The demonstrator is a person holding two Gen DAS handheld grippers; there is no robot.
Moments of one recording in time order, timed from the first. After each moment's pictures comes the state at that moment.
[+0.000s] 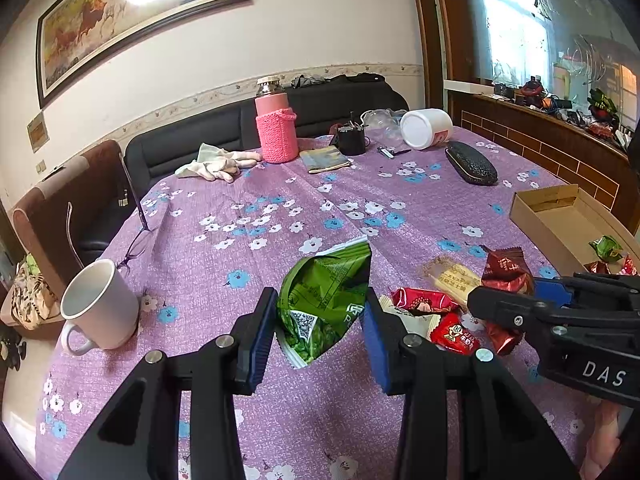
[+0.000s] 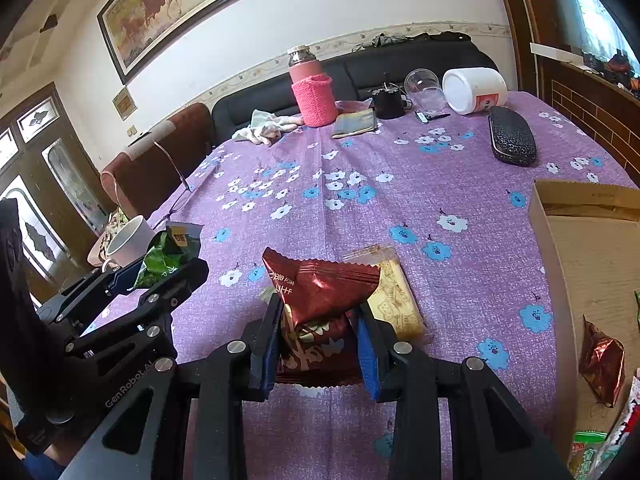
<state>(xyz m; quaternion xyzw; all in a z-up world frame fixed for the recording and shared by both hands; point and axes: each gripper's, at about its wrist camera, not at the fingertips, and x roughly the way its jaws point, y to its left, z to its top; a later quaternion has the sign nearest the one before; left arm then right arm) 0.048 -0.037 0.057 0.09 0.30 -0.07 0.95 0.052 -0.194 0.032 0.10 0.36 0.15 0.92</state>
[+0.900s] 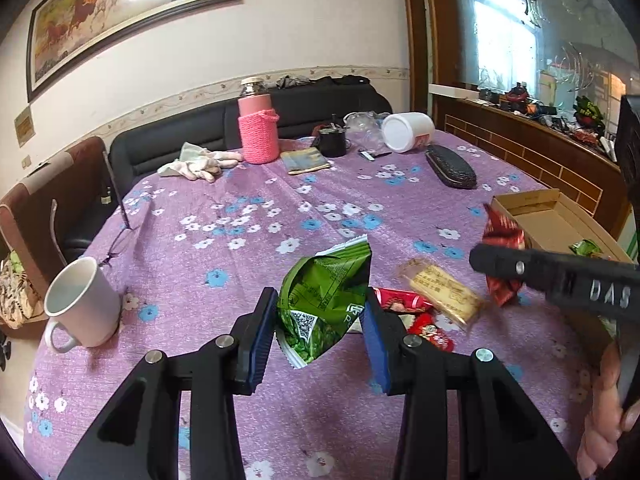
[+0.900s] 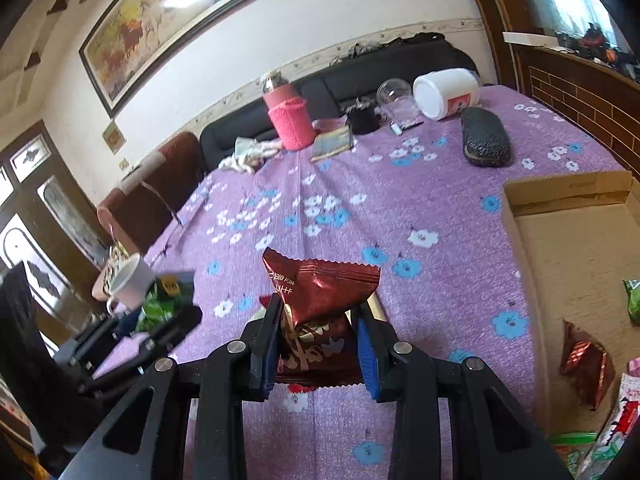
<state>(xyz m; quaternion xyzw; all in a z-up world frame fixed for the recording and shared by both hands) 0.047 -0.041 0.059 0.07 0.30 -0.11 0.94 0.050 -0.226 0.044 0.15 0.34 0.13 0.92</state>
